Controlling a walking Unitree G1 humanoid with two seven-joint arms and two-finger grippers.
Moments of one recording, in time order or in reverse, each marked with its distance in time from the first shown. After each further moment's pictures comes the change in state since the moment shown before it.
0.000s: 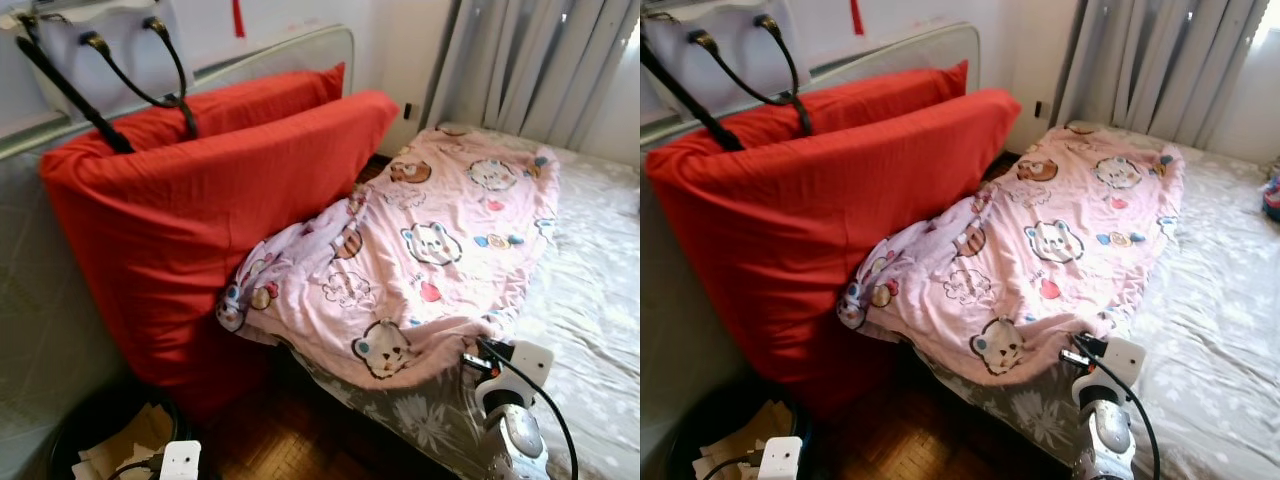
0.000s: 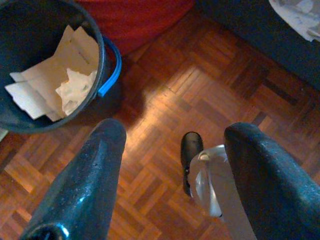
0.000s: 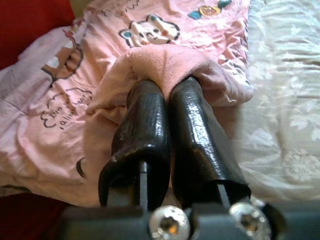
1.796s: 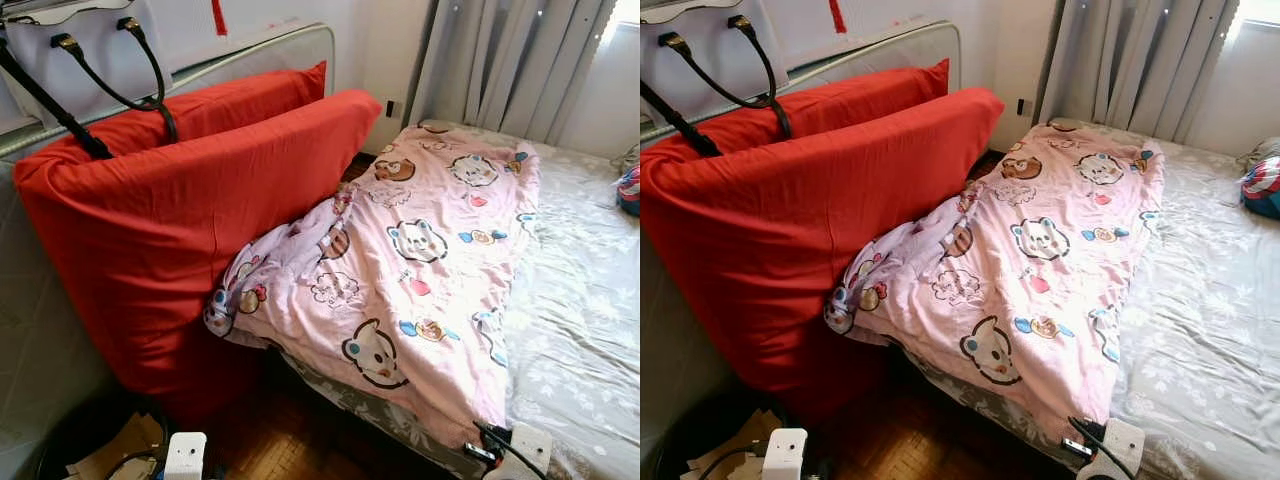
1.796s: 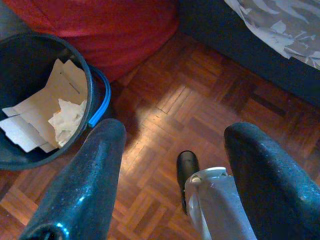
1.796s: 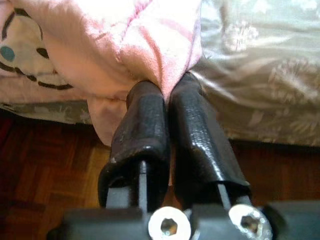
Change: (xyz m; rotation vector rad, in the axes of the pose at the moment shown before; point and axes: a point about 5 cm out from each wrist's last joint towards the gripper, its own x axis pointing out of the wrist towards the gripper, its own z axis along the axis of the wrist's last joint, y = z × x) left arm 0.001 -0.005 0.009 0.026 -0.065 -0.022; right arm -0.072 -0.041 -0.079 -0.053 0.328 -0.143
